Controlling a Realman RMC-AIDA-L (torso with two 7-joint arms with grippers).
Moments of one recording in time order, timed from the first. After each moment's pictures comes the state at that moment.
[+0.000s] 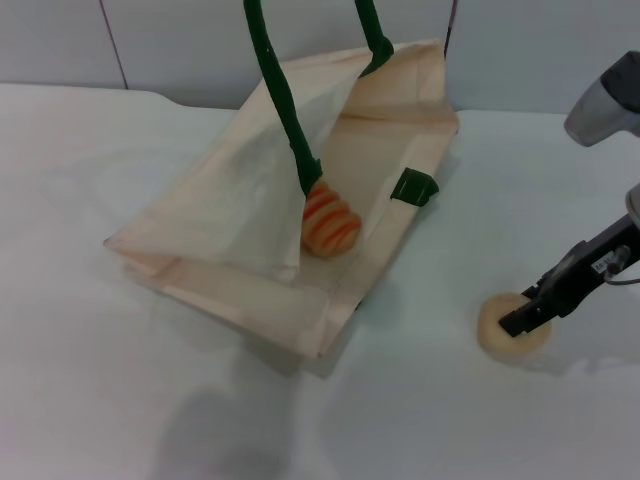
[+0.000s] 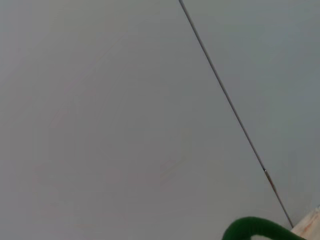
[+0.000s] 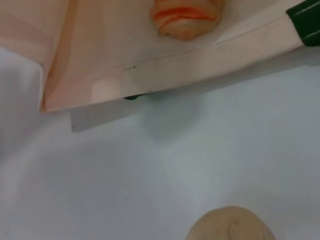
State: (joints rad) left arm -0.69 -2.03 1.48 1.88 -0.25 -1.24 0.36; right arm 1.24 2.02 -2.88 0.47 -0.55 -1.46 1.80
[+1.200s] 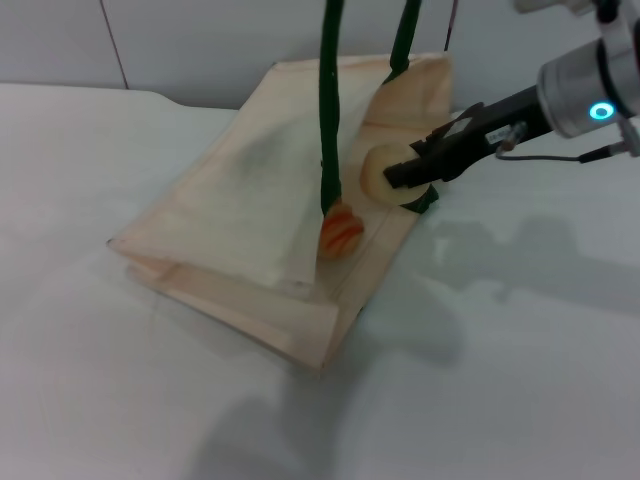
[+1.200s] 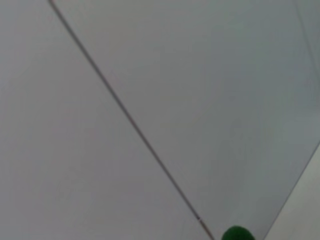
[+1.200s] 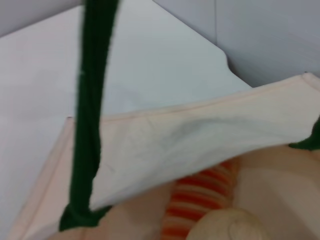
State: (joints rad) left arm -0.71 -2.03 1.62 1.89 -0.31 -1.19 0.34; right arm 1.33 2.02 -2.88 0.42 -0.19 -1.30 1.67
